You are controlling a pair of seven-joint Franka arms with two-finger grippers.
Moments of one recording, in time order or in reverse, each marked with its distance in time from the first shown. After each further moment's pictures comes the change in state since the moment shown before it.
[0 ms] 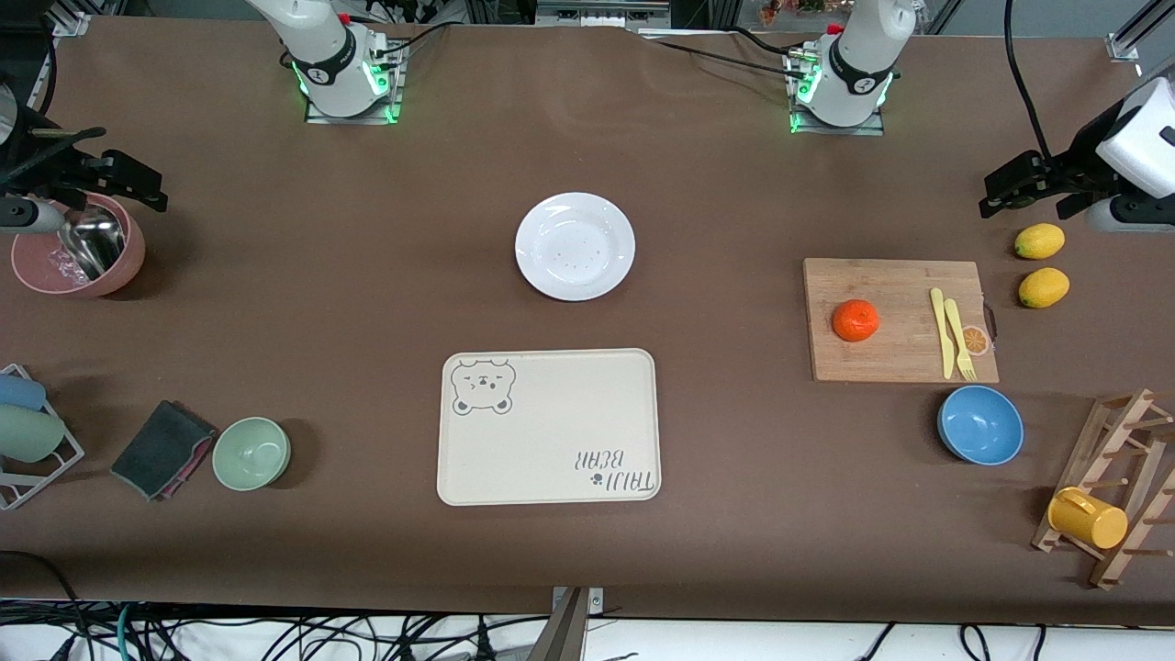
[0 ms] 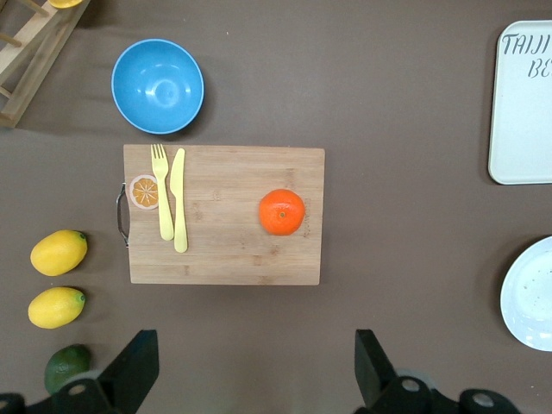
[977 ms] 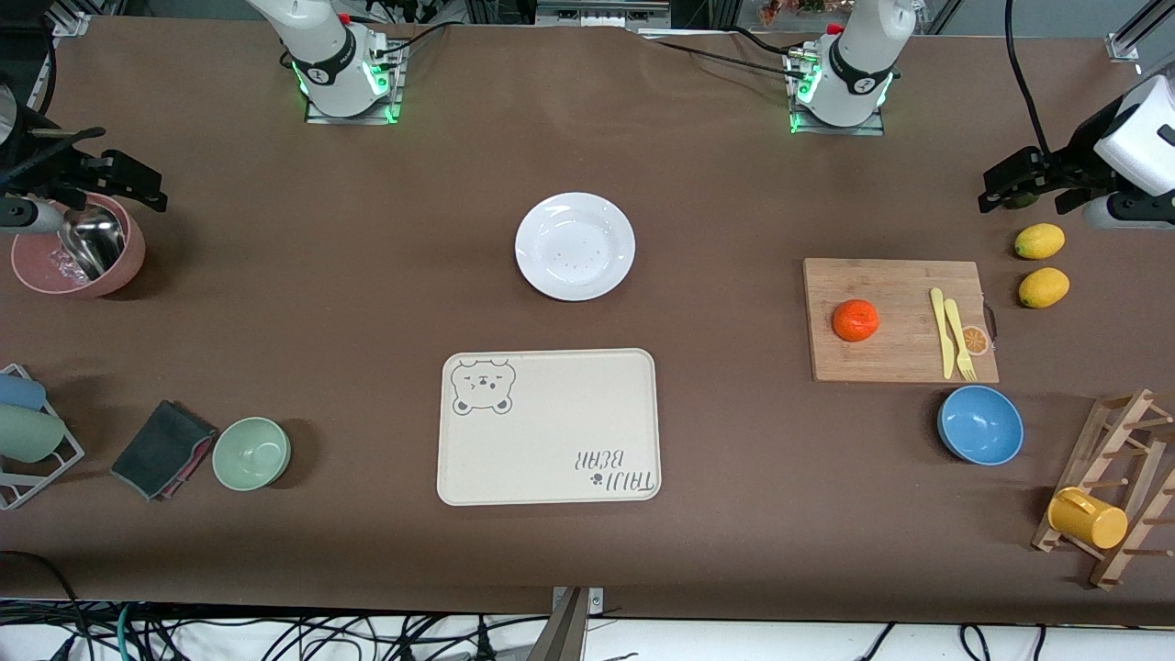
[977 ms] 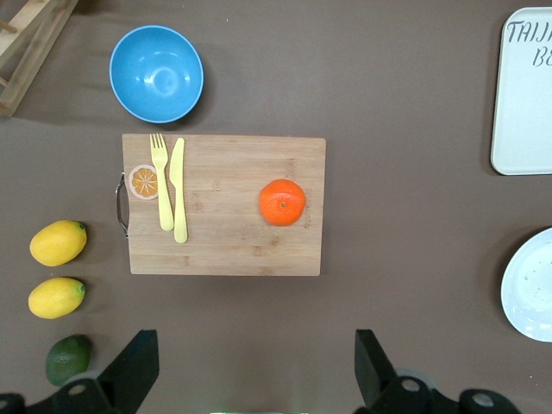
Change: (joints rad) left arm 0.002 -0.004 -0.001 -0.004 0.000 -0.022 0.000; right arm 0.000 0.000 -0.001 0.000 0.000 0.000 0.000
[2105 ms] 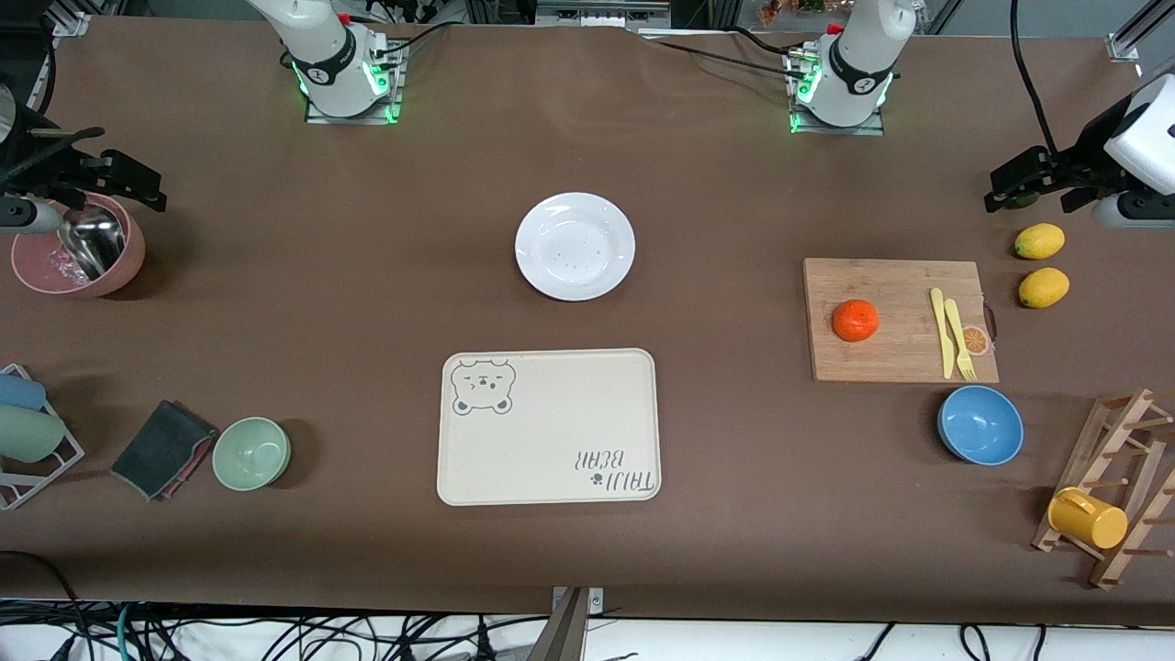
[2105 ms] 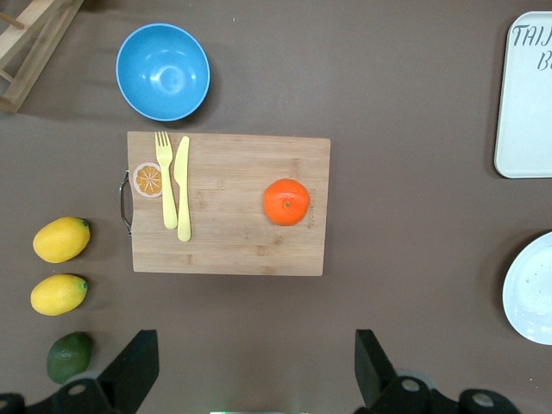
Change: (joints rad) left arm 0.006 -0.006 0.009 -0.006 0.000 0.000 0.000; right arm 0.000 0.000 -0.001 0.000 0.000 0.000 0.000
